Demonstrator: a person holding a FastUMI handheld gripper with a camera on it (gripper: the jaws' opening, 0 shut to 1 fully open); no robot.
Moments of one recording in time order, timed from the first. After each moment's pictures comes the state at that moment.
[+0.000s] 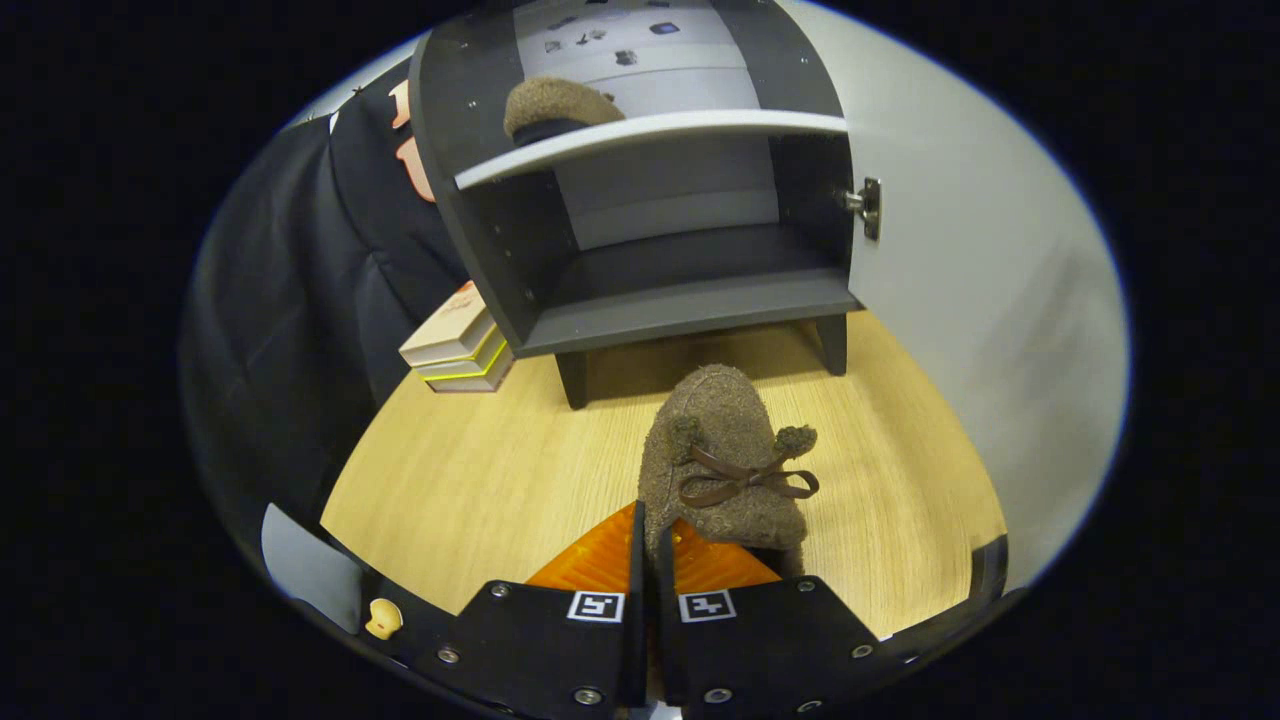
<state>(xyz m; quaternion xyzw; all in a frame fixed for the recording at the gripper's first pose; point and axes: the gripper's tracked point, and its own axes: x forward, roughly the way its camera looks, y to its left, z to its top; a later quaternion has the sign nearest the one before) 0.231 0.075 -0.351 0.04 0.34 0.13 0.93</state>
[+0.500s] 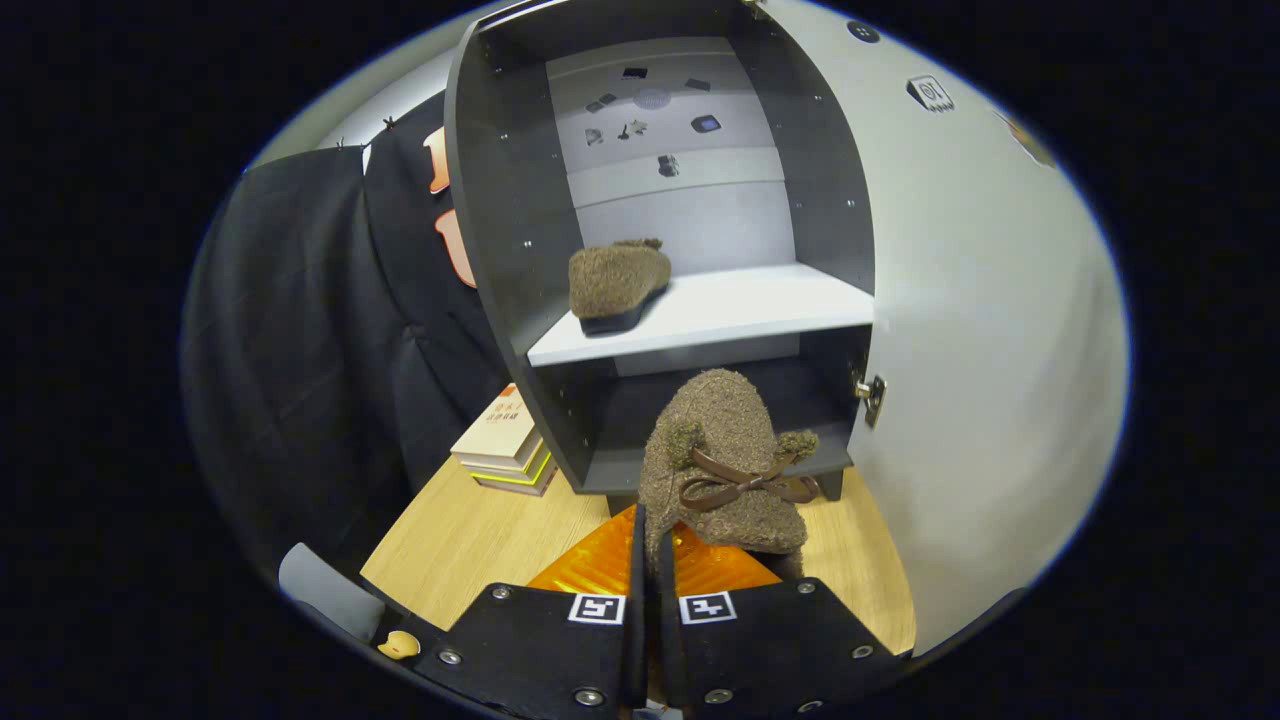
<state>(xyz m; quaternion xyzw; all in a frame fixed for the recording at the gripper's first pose) 0.282 0.086 -0.194 0.03 0.23 0.15 0.96</state>
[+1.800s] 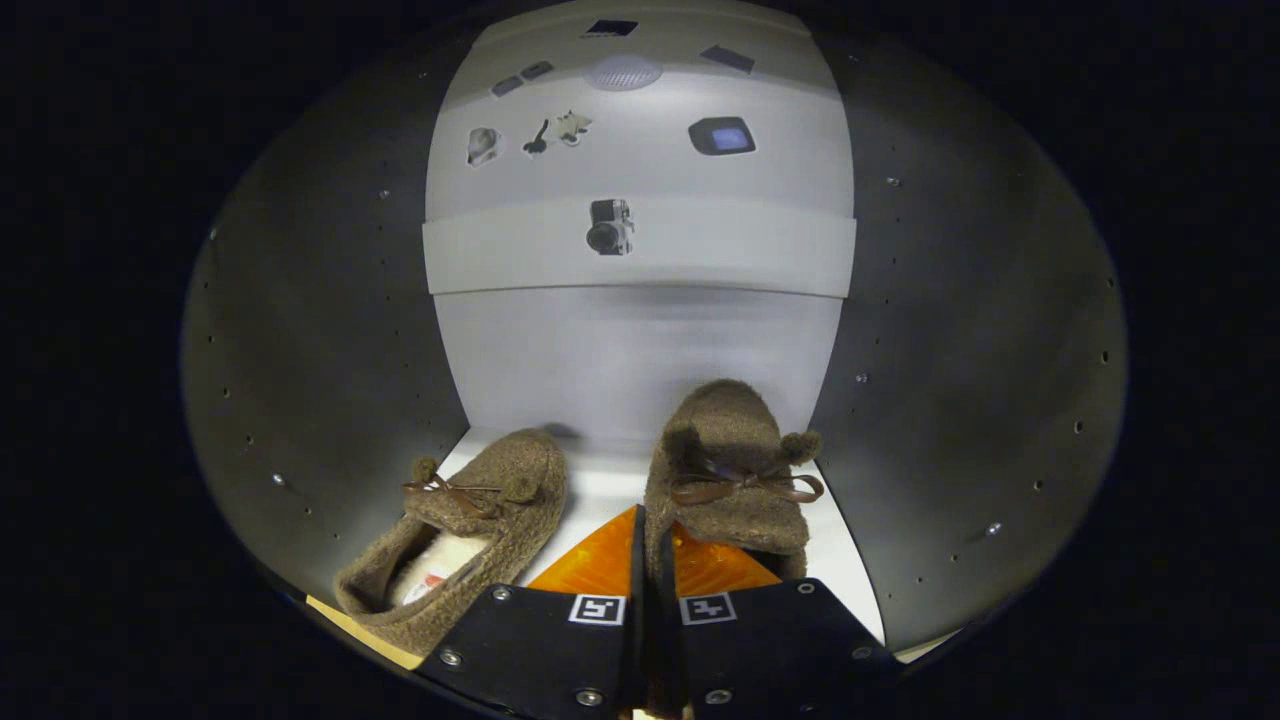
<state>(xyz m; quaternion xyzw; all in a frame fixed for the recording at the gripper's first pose) 0.591 0.082 -0.116 -0.05 0.22 0.11 0.97</state>
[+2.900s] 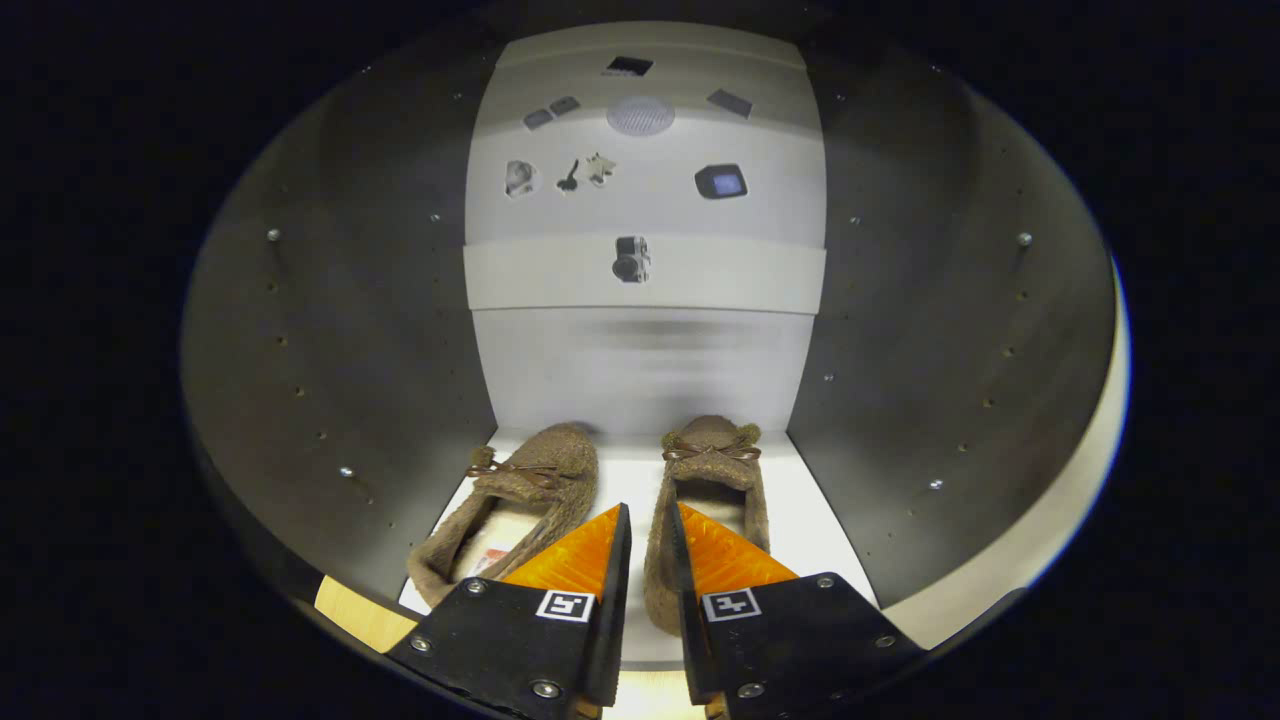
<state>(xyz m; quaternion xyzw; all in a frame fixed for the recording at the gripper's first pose) 0.516 0.085 -0.075 -0.04 0.19 0.09 0.98</state>
